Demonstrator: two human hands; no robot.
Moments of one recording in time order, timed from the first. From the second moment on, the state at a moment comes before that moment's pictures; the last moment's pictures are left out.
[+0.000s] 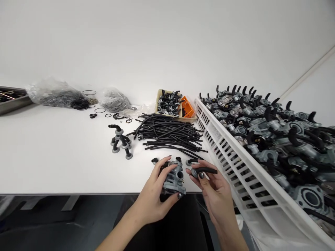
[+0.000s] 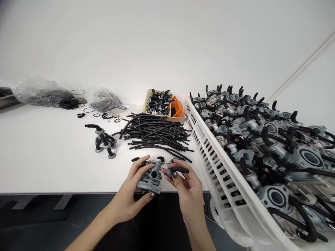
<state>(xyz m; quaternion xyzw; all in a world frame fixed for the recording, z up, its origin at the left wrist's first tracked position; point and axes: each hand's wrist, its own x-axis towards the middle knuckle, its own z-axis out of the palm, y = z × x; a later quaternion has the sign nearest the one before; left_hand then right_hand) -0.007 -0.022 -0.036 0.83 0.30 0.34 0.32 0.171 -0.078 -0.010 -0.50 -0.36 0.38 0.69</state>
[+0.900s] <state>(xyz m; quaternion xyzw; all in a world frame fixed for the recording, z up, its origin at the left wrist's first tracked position) -0.001 -0.019 -0.050 0.84 0.27 0.36 0.30 0.152 -0.061 -0.014 -0.49 -0.53 0.19 0.67</state>
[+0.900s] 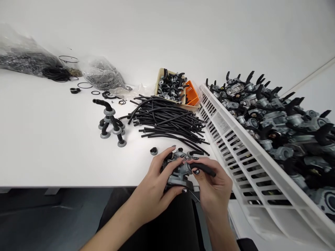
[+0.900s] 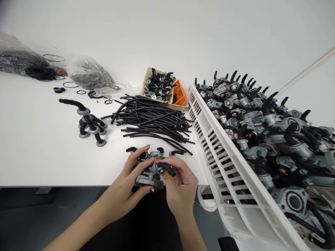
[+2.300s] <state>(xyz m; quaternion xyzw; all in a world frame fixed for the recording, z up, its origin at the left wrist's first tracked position) 0.002 -0.018 -0.045 0.79 0.31 0.39 0.36 0.156 -0.063 -0.016 -0.49 -0.54 0.27 0.62</state>
